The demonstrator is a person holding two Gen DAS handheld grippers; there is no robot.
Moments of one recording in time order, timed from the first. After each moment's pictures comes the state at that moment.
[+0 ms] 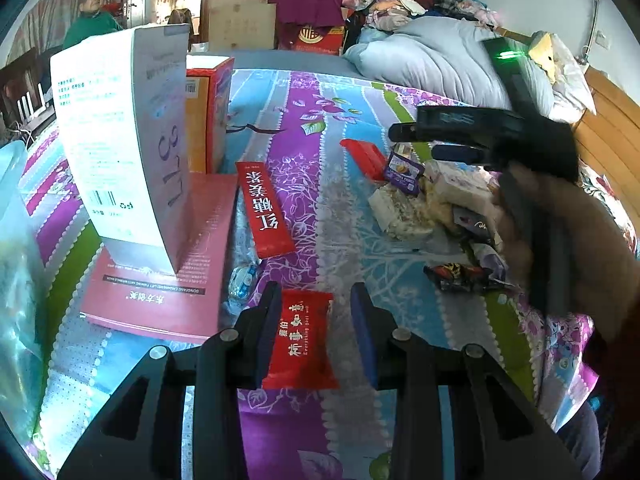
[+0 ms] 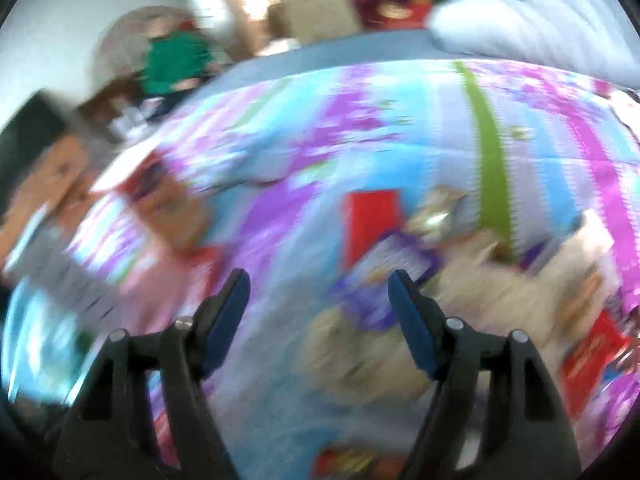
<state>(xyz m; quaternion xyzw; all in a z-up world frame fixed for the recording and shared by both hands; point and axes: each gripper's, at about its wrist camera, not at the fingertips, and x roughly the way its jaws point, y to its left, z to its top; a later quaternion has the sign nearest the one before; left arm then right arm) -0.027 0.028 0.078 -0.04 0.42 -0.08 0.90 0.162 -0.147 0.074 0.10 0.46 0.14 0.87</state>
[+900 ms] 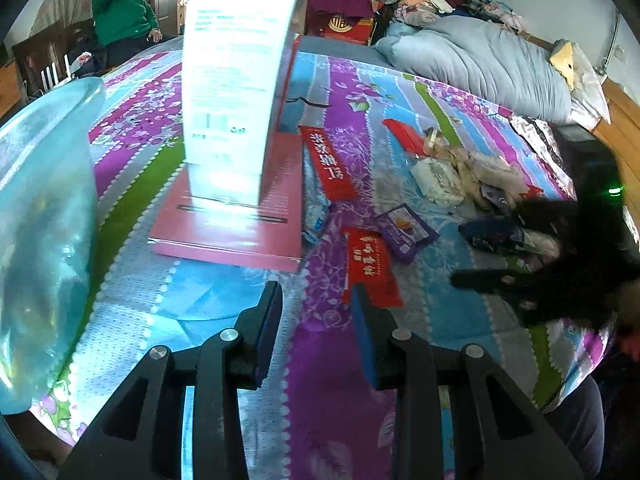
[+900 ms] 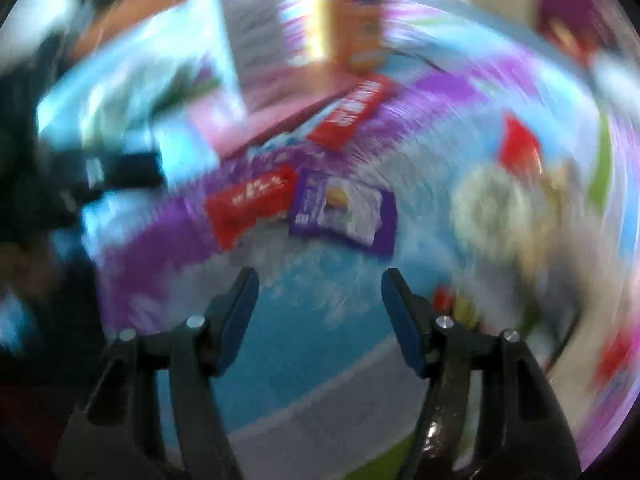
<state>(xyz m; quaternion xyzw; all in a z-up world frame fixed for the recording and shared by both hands) -0.078 0.081 0.073 -0.06 0.44 -0.05 0.89 0.011 -0.056 0.055 -0.25 0.45 0.41 0.75</state>
